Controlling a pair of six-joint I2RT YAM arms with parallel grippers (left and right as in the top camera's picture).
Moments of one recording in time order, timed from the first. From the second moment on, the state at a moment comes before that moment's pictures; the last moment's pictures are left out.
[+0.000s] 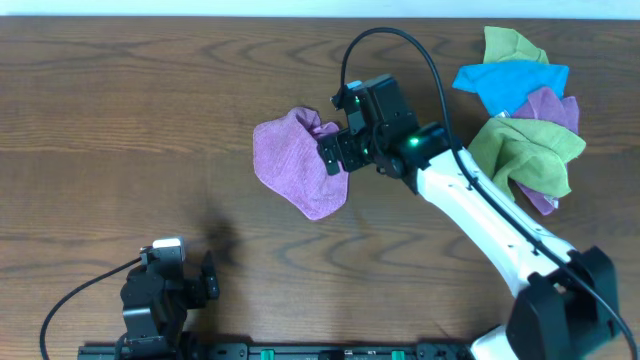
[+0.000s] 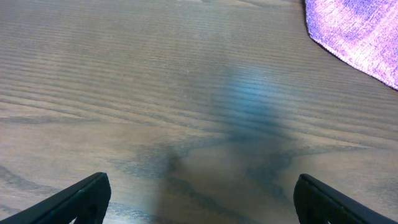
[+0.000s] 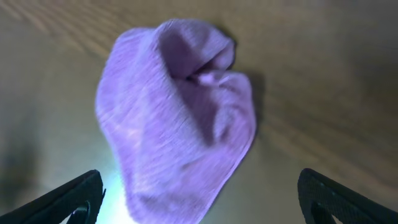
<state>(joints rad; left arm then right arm) 0.08 0.01 0.20 -0.86 0.02 -0.01 0.52 1.69 1.30 -0.54 -0.10 0.12</state>
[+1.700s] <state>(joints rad) 0.08 0.01 0.20 -0.86 0.02 -0.01 0.40 2.07 1.31 -0.13 -0.30 -0.23</state>
